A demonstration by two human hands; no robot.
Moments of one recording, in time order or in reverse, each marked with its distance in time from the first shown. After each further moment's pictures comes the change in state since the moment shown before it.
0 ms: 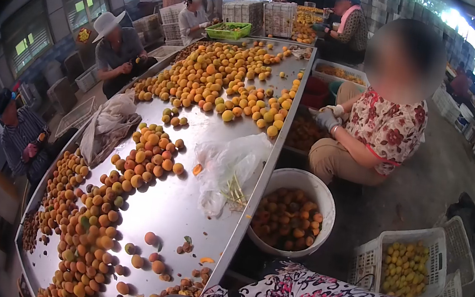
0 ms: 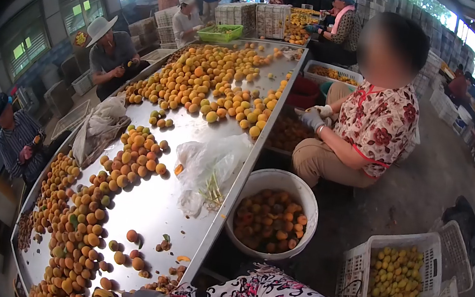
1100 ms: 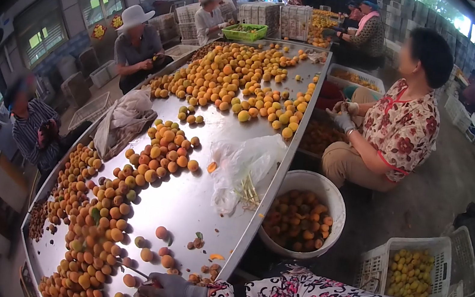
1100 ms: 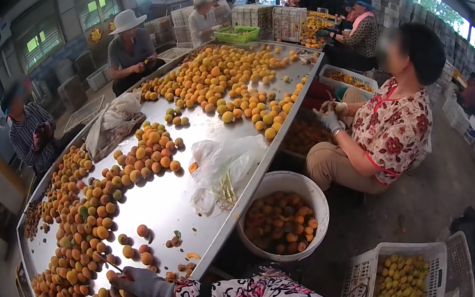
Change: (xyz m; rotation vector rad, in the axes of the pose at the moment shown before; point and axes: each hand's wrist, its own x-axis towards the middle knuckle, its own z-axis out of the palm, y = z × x) left_hand -0.029 0.001 0.023 0.714 -0.092 0.265; right_hand 0.028 0.006 -0.009 0.576 0.081 0.257
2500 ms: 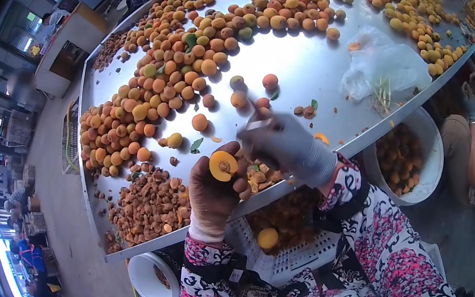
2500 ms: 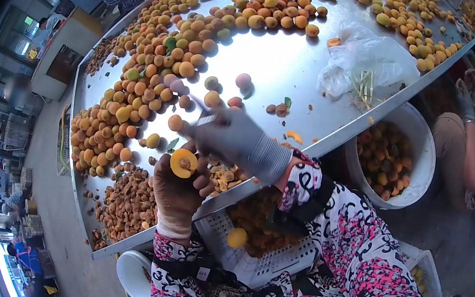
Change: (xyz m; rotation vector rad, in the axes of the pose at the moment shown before) left_hand 0.005 -0.073 -0.014 -1.821 -0.448 -0.803; right_hand -0.012 -0.046 -0.033 0.194 -0.150 0.109
